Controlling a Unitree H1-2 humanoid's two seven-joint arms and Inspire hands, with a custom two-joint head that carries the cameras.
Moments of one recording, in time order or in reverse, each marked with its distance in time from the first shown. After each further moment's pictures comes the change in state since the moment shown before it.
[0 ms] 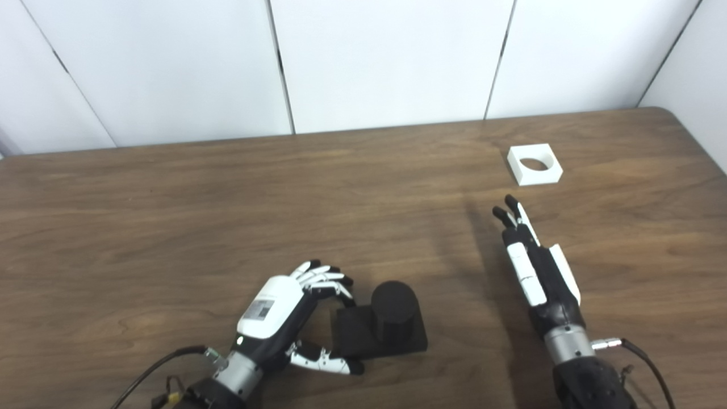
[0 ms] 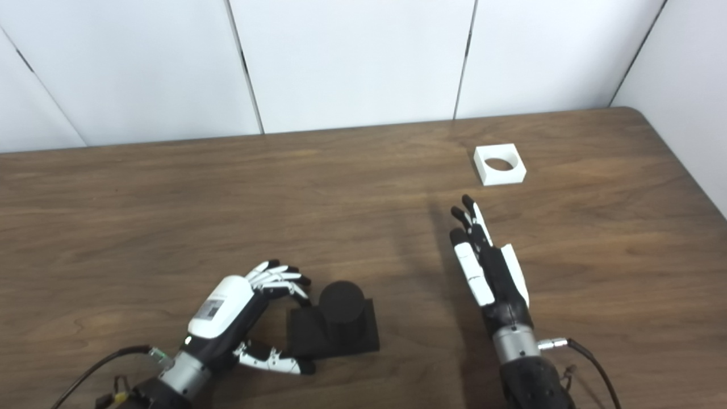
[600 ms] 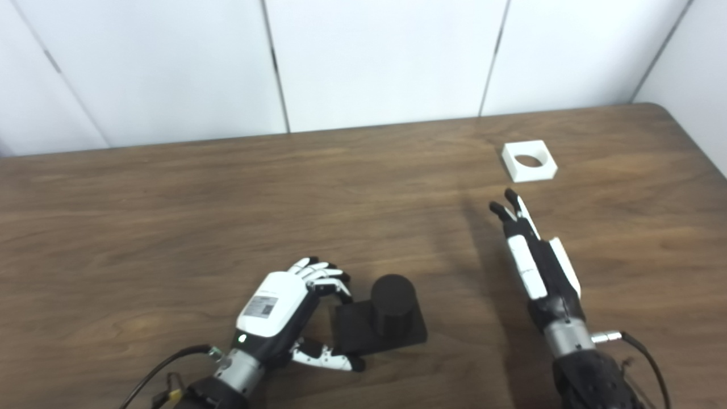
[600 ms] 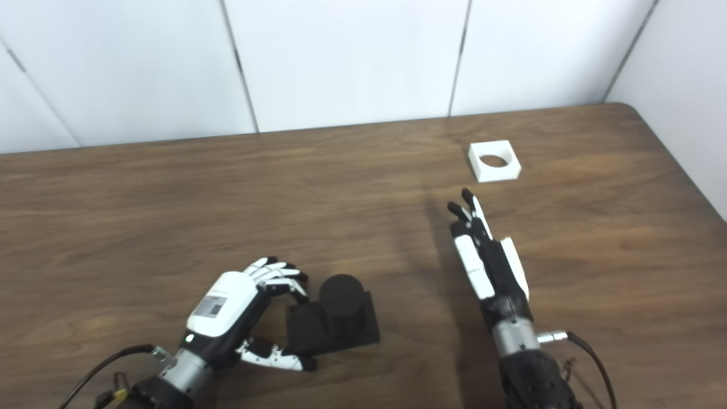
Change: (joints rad) left arm 0.002 -0.013 -0.013 -0.029 0.097 0.046 -0.005; right arm -0.006 -0.015 -0.022 -0.063 -0.019 0.046 0.005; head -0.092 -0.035
